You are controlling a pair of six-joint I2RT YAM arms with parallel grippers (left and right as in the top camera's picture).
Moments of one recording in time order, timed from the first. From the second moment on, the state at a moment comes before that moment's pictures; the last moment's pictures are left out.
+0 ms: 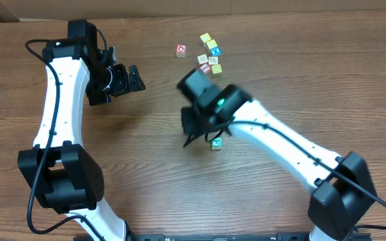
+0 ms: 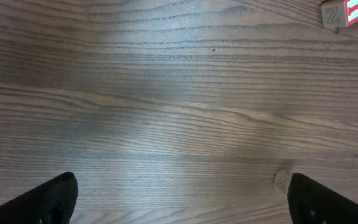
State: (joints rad) left arm 0.10 1.91 1.76 -1.28 0.25 -0.15; right arm 0.79 1.86 1.57 -0.91 -0.10 0.62
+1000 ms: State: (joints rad) left arm 0.10 1.91 1.76 -1.28 0.25 -0.15; right arm 0.96 1.86 1.39 -0.71 -0.08 0.79
